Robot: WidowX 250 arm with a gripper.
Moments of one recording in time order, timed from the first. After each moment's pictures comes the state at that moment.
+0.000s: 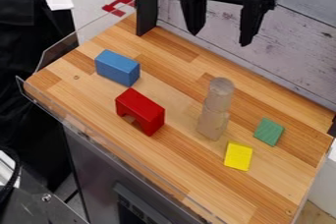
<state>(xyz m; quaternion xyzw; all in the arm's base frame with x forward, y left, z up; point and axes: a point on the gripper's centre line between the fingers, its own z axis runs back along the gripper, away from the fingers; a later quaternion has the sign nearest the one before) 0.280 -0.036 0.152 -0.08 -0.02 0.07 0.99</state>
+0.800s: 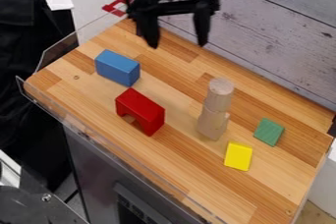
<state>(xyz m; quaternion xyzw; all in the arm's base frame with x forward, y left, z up) 0.268 0.019 0.124 -0.12 -0.09 0.25 0.96</state>
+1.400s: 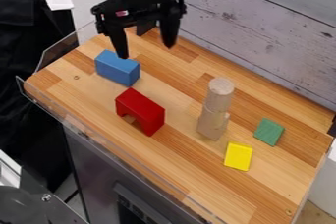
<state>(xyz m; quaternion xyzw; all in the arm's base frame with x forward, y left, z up) 0.266 0.051 0.106 -0.03 -0.07 0.50 0.86</state>
